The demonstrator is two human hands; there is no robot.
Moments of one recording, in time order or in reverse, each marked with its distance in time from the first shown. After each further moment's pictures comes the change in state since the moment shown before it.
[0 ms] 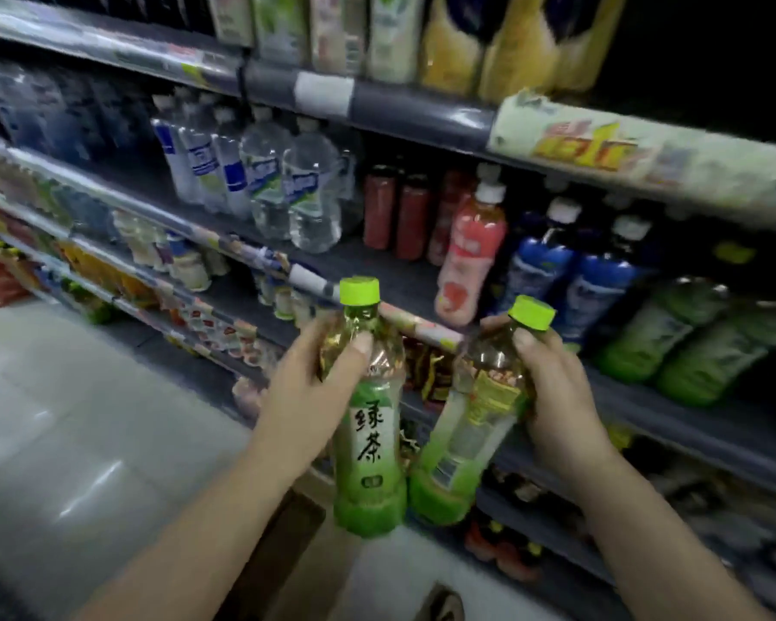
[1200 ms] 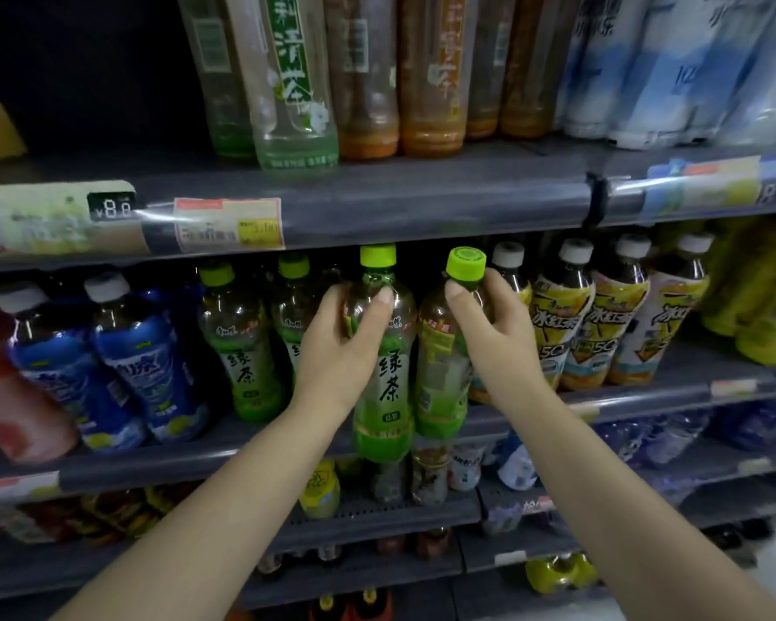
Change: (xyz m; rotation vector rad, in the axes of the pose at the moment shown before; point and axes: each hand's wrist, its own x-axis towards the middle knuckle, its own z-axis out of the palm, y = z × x) left_hand -0.016 0.108 0.423 -0.094 -0.468 0.225; right_hand -0.031 -0.041 -0.356 -0.279 0.587 -0.351
